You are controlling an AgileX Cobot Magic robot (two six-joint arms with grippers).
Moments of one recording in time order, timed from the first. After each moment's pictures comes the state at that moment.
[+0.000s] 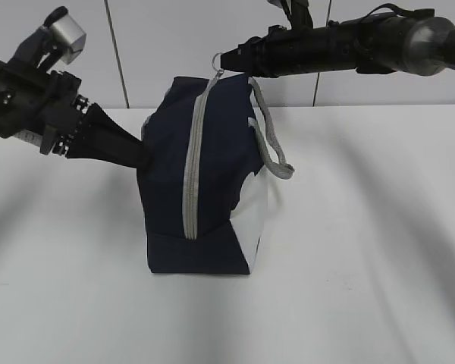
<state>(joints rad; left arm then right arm) -0.13 1.68 -1.14 -1.08 1.17 1.18 0.13 2.39 -2.04 -1.72 -0.75 1.80</state>
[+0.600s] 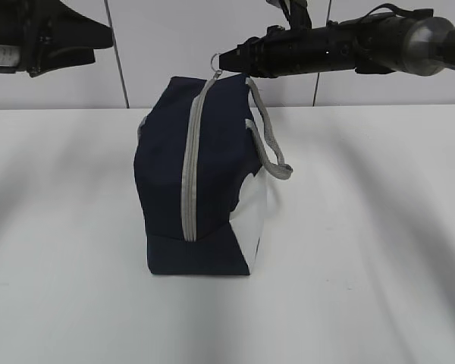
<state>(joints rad) -0.02 1.59 -1.14 -1.45 0.80 1.15 0.13 2.39 -2.04 -1.72 -0.76 1.80</state>
